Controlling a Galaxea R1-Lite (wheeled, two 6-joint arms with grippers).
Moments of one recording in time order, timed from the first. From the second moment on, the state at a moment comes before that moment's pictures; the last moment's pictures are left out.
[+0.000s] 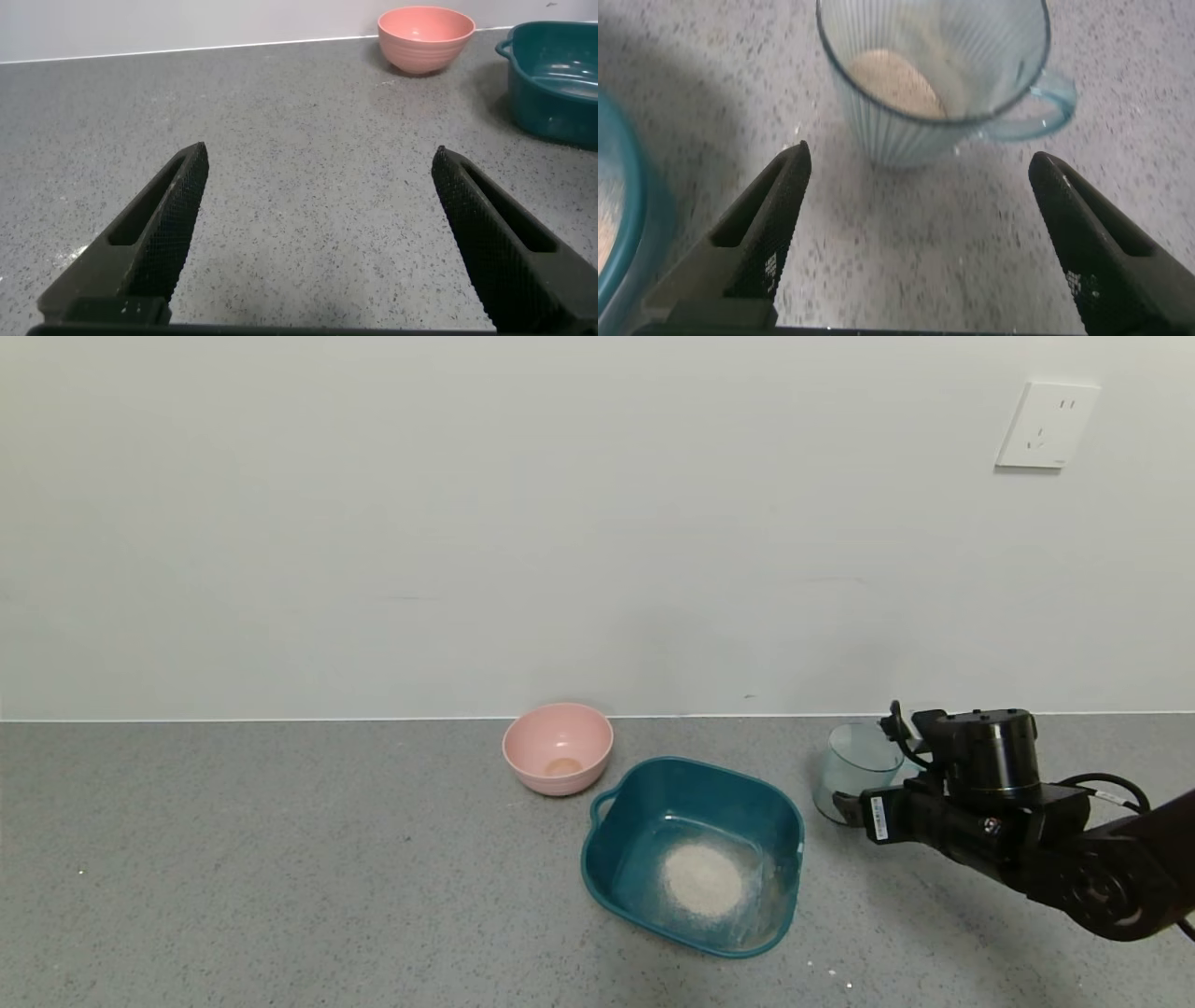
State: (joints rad) left arm 0.00 0.00 0.00 0.00 -0.01 0.05; right arm 0.27 1.92 -0.72 -0.64 -0.25 0.04
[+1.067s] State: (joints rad) left arm 0.00 0.00 0.00 0.00 -0.01 0.05; right arm 0.25 1.06 -0.40 -0.13 -0.33 0.03
